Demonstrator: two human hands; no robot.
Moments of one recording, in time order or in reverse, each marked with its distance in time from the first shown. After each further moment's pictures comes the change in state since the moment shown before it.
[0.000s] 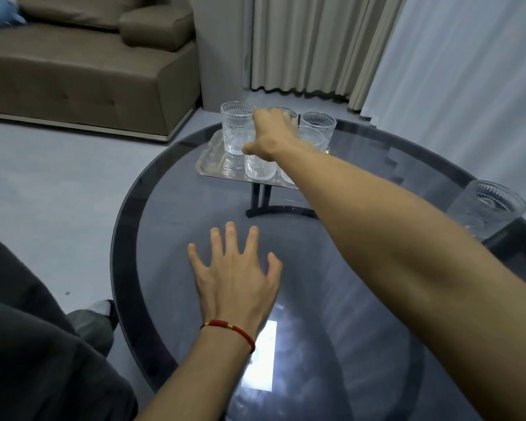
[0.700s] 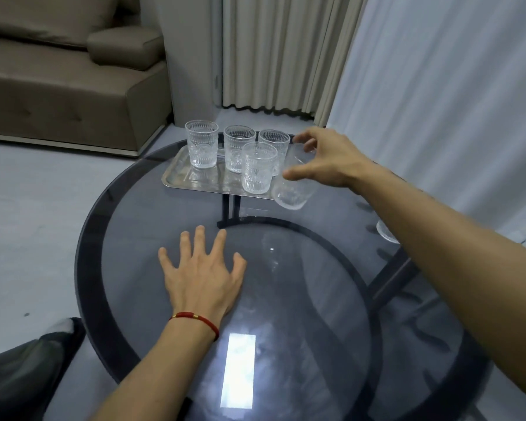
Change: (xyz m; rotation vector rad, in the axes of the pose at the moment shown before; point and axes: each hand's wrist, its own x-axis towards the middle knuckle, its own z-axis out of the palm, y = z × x) left_hand -0.003 0.010 -0.008 -0.044 -0.035 0.006; right_hand -0.132 0.115 -0.111 0.356 -0.070 0.072
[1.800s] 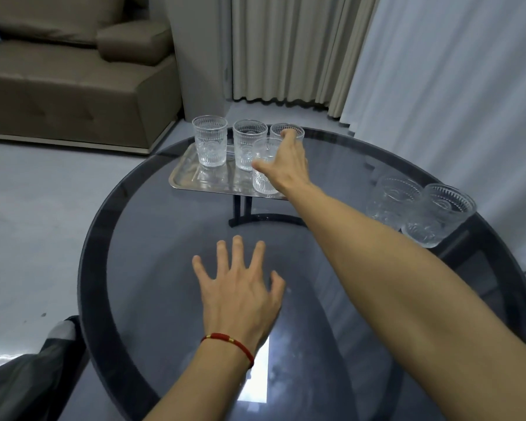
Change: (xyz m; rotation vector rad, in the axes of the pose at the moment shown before) left_hand -0.004 0.030 0.017 0.024 -0.022 0.121; right_hand 0.093 -0.003 0.124 0.206 0.264 0.137
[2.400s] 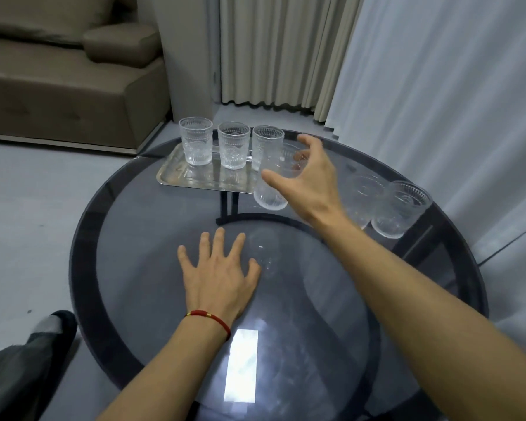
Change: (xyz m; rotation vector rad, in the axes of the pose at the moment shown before) left_hand -0.003 -0.004 -0.007 -0.027 -0.026 -0.006; right_hand -0.103 0.004 -0.094 0.131 0.135 -0.127
